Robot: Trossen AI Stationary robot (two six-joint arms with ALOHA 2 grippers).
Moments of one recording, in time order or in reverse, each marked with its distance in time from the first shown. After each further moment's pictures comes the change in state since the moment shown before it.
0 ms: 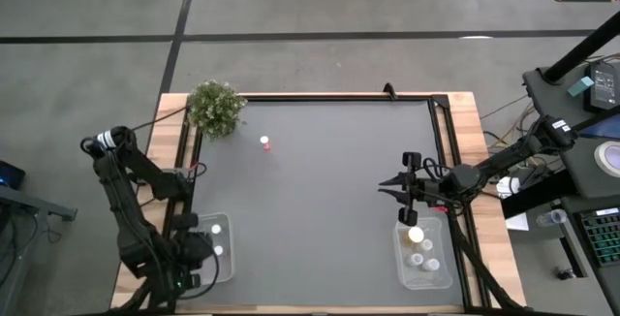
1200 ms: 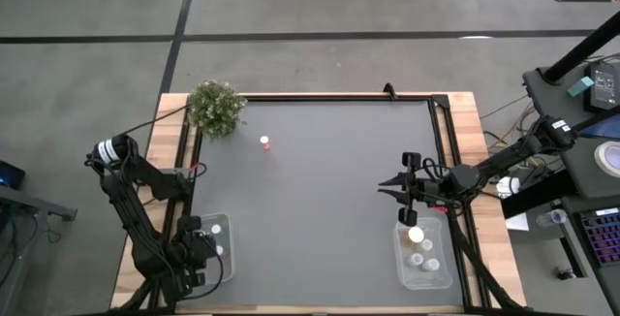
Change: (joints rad) left arm -0.039 0.092 -0.199 0.168 0.024 -0.047; right arm 0.000 0.000 0.000 -0.008 0.000 0.002
